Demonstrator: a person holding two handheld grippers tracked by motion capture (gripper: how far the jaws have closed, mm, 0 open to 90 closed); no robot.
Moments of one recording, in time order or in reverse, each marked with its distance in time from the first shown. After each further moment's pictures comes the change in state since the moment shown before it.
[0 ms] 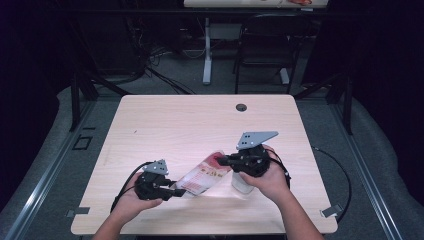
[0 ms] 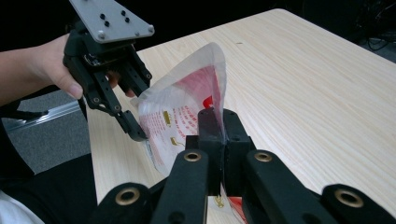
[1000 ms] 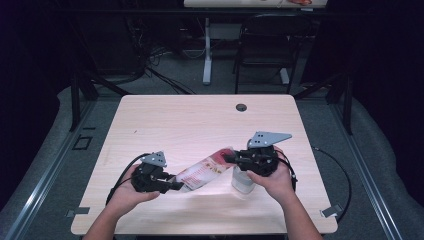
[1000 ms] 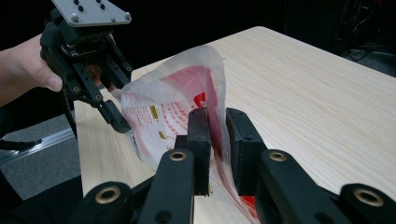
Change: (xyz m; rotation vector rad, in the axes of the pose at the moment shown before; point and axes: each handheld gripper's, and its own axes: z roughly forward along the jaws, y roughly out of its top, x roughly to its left) left arm 0.000 0.025 -0.022 0.025 -0.004 0.023; right arm -0.013 -0.017 -0.013 -0.111 -0.031 0.065
